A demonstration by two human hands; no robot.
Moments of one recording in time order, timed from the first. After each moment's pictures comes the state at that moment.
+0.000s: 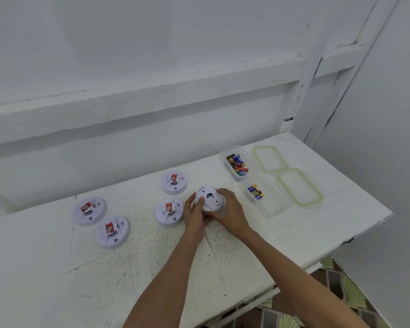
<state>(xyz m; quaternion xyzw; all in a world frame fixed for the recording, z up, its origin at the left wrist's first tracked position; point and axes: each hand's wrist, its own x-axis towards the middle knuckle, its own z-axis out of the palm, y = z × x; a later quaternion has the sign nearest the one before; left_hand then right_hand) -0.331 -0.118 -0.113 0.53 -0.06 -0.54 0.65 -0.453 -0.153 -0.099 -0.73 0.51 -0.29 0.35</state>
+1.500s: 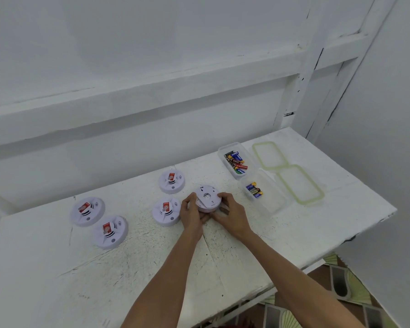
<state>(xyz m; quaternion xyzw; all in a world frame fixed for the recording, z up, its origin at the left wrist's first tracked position) -0.337 -0.126 -0.115 0.55 -0.02 -0.51 0.67 -0.470 -0.153 -0.125 -0.69 0.46 -0.36 0.42</state>
